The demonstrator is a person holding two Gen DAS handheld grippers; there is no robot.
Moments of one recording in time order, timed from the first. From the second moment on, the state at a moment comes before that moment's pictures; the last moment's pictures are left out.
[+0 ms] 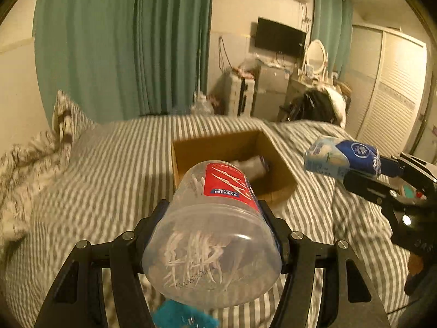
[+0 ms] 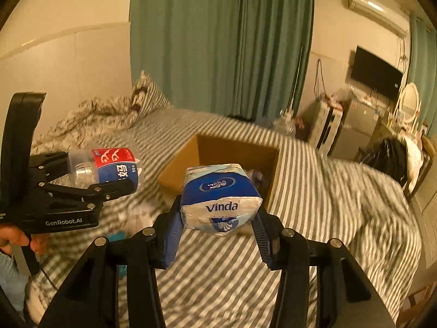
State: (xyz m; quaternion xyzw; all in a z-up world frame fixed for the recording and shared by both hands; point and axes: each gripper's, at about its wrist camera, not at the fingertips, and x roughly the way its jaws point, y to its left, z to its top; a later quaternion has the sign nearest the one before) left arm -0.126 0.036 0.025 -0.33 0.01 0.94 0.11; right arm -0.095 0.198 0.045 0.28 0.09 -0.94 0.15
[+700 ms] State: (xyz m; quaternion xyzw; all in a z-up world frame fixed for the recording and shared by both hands) left arm -0.271 0.057 -0.023 -0.36 0.02 0.93 0.09; right arm -0.265 0.185 0.022 0.31 0.07 -0.94 0.15
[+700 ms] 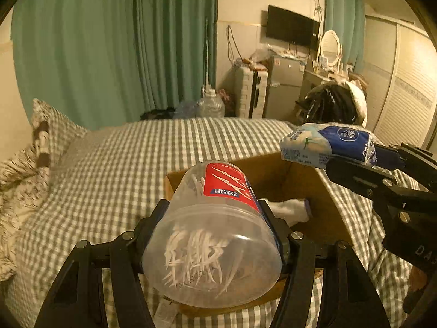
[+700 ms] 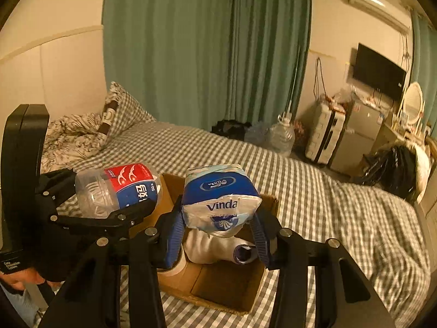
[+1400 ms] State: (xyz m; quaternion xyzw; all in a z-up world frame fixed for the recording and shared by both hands) left arm -0.244 0.049 -0.003 -0.35 0.02 0.93 0.09; right arm -0.247 0.221 0.030 0.31 0.02 -0.94 0.12
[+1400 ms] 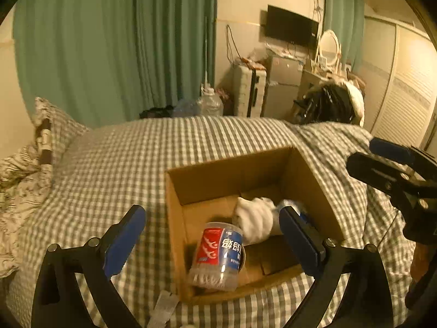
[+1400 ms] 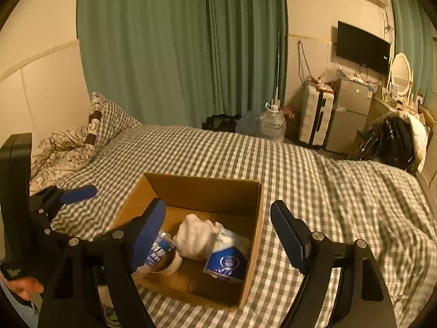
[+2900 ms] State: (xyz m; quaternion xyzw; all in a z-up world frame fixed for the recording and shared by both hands) left arm -0.083 0.004 -0.193 -0.52 0.01 0.85 -0.02; right arm -0.089 0.200 -0.115 0.41 0.03 -0.91 0.09
